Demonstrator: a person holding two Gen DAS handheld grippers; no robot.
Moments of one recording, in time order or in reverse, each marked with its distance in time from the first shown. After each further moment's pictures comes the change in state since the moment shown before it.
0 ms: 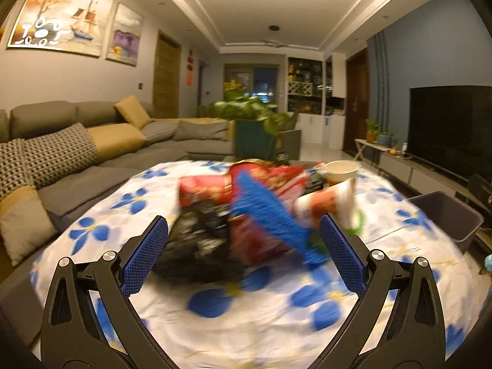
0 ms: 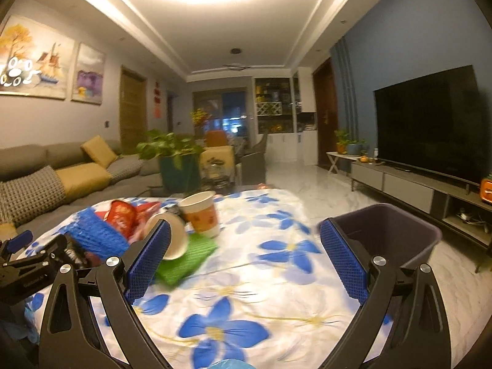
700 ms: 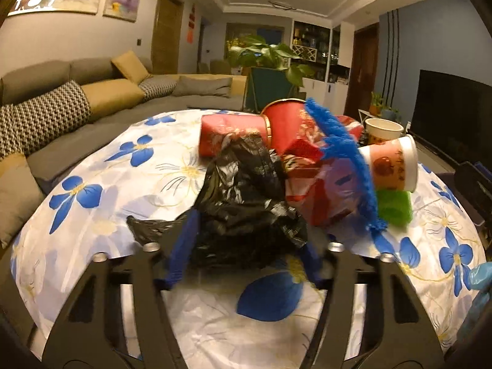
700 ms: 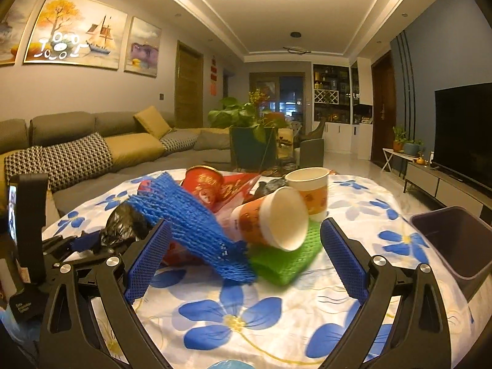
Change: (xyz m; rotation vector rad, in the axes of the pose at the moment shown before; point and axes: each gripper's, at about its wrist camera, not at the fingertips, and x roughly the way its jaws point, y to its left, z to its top) left arm 0.070 0.053 -0.029 -0.047 0.194 -0.045; right arm 0.046 0.111 -0.025 -0.110 0.083 0.234
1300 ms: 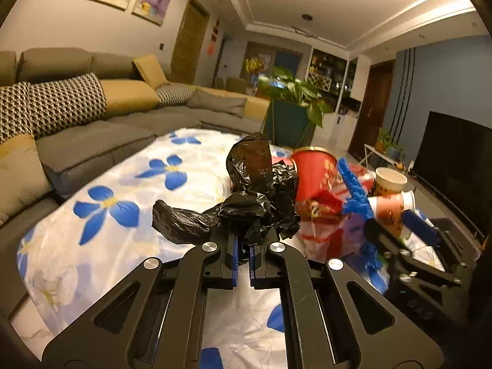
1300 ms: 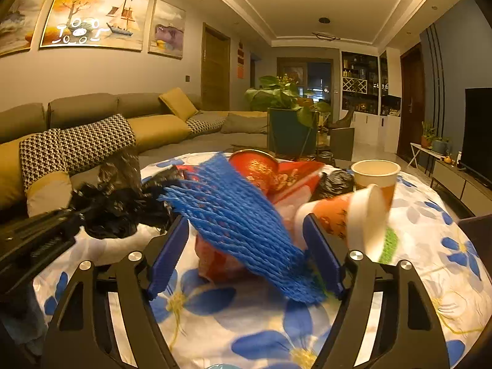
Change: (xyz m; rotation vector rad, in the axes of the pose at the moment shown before) left arm -0.032 0.039 0.021 -0.142 -0.107 0.004; right arm 0.055 0.052 0.004 -0.043 0.077 0.122
